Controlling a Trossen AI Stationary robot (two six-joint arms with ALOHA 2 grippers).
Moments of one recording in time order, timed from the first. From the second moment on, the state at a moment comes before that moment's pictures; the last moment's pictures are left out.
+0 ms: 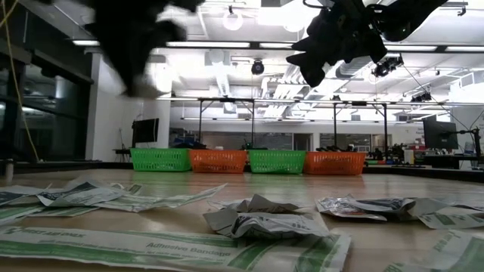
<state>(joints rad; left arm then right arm) -0.41 1.81 1.49 -1.22 -0.24 -0.16 -0.63 1.30 0.82 0.13 -0.88 0.09</state>
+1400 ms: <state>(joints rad) 0.51 1.57 1.23 -0.38 0.05 0.42 -0.81 1.17 0.82 0.19 -0.81 0.11</state>
